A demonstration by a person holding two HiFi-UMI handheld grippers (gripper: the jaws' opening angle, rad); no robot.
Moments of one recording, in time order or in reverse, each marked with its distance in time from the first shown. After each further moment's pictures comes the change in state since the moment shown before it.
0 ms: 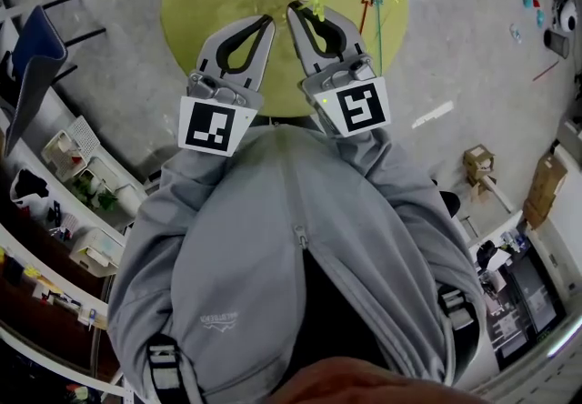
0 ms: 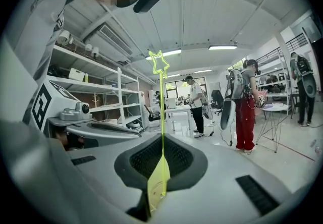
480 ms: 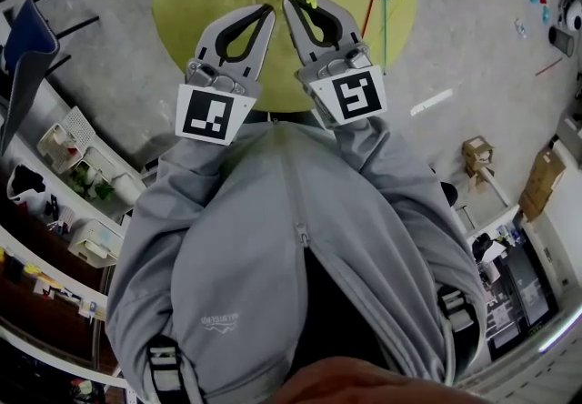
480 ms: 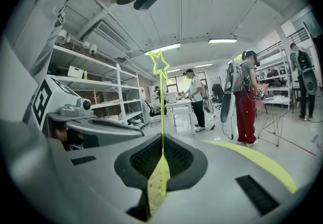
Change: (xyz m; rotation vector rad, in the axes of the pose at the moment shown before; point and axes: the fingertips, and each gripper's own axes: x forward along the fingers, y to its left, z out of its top) left arm 0.005 0.004 -0.013 -0.019 0.022 -0.014; right arm 0.008 0.002 -0.020 0.003 0.037 0.014
